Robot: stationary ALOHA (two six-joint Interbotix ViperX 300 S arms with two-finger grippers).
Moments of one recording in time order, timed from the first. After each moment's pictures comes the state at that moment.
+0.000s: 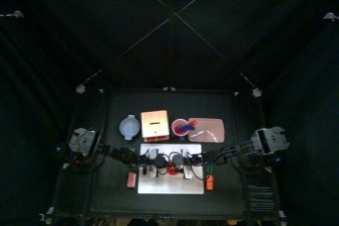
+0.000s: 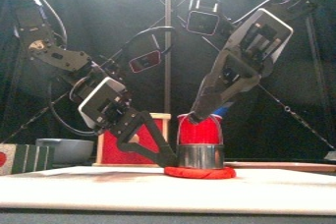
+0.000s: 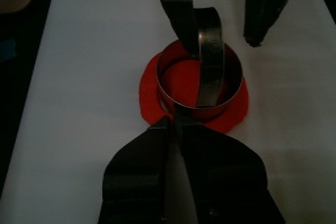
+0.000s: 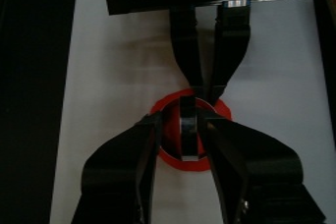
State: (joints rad) left arm -0.18 0.33 0.73 -0.44 -0.43 0.31; right arm 0.11 0.03 0.69 0.07 0.00 0.06
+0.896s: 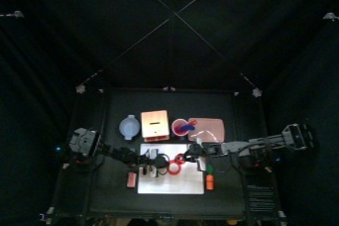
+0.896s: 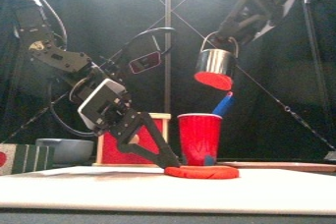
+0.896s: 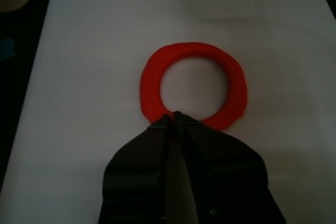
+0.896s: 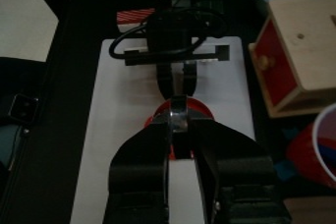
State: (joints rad) left arm -0.19 0.32 0.73 -0.44 -0.43 0.31; right arm 0.06 -0.56 0.92 0.01 0.16 0.06
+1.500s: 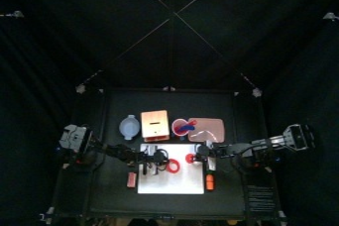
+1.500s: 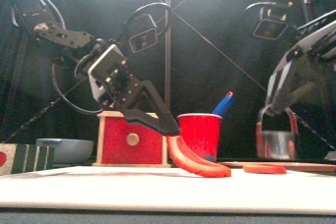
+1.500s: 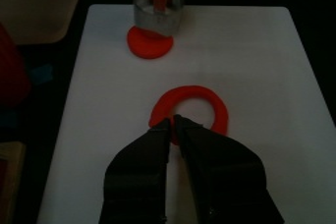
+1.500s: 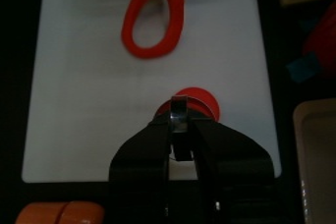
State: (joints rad) left arm -0.13 0.15 0.77 -0.44 -0.40 0.32; right arm 0.06 -0.31 1.03 0.03 0.02 0.06
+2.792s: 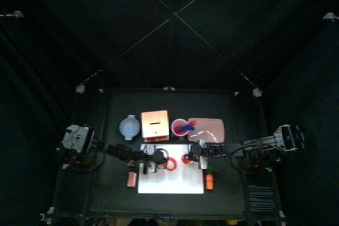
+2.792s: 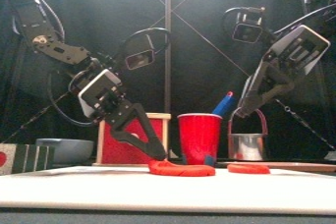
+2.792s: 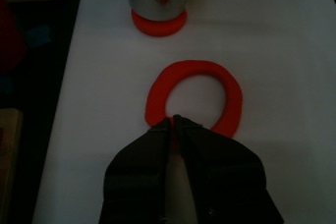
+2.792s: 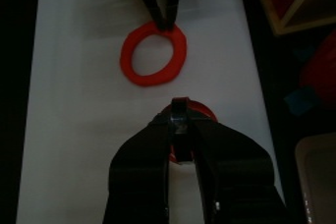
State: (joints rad) left arm -0.13 0.23 0.78 -0.44 -0.38 0.31; right arm 0.03 -0.25 0.99 0.08 -0.06 0.06
